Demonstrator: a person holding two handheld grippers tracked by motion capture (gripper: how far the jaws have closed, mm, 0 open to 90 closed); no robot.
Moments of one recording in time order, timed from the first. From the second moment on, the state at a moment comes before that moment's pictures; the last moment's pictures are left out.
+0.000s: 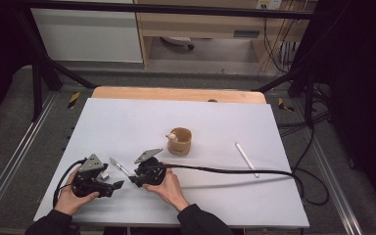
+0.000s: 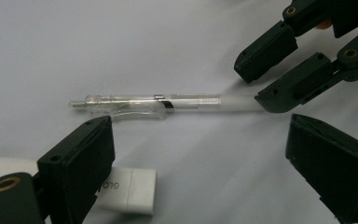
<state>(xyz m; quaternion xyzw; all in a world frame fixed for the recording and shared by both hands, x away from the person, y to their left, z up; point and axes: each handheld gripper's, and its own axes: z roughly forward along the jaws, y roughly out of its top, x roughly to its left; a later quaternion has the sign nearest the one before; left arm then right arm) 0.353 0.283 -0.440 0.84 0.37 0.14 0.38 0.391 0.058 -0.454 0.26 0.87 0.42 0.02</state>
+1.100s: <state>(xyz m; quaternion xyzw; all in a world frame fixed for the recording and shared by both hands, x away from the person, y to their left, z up) 0.352 0.283 -0.438 0.84 0.37 0.14 0.38 0.387 0.056 -0.450 0.29 0.86 0.42 0.03</state>
